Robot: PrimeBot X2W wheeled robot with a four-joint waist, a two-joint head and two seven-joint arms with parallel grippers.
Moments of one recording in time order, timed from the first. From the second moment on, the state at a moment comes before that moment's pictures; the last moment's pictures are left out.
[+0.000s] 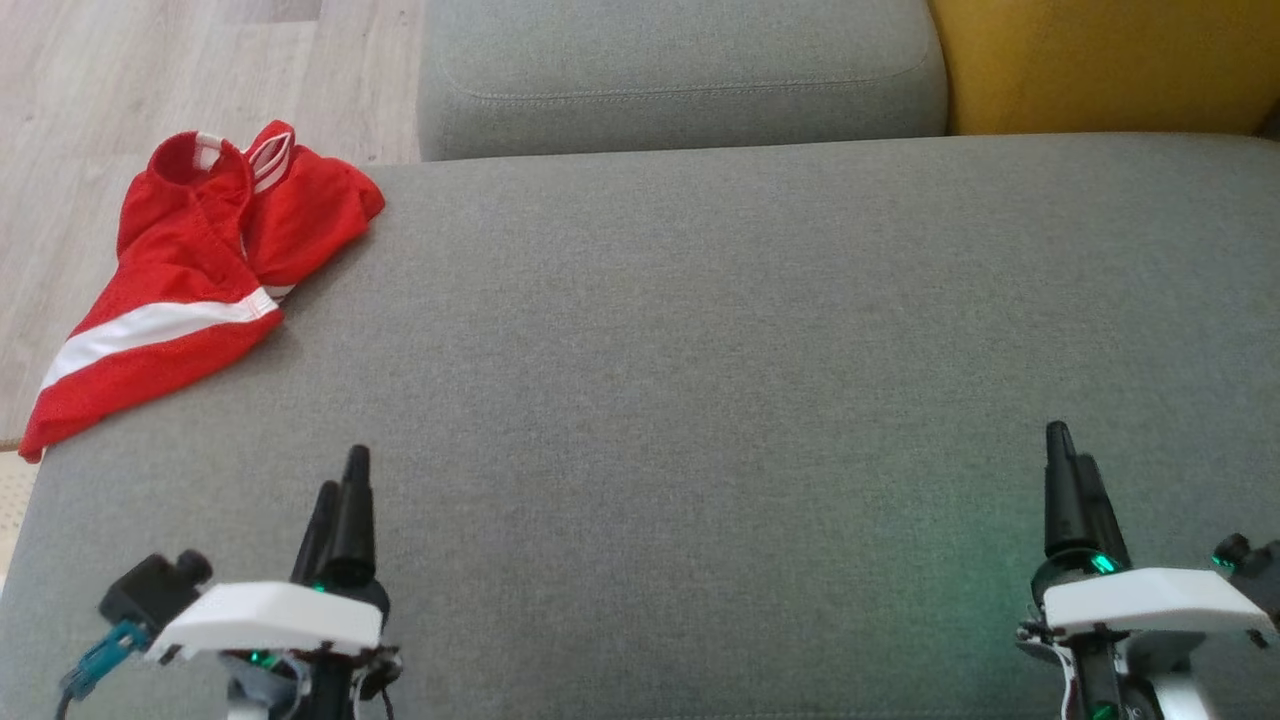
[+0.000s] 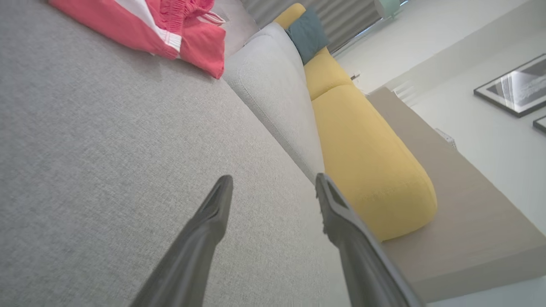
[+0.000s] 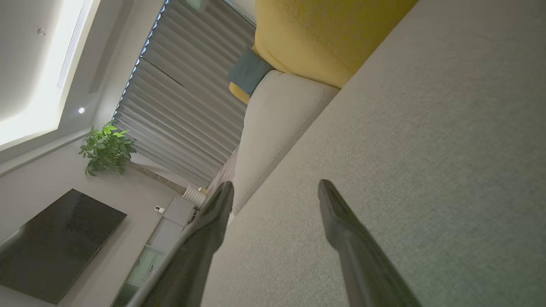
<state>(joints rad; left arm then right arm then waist) 0.04 0.03 -0.08 0.16 -0.98 -0.03 -0.06 0.03 -0.04 -0.01 0.21 0.95 0.13 -0.06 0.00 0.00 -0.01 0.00</state>
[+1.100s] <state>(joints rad) 0.06 0.06 -0.18 0.10 -0.42 0.05 -0.16 0.02 -0.04 0.09 0.20 0.44 0.13 -0.15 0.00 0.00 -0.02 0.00</state>
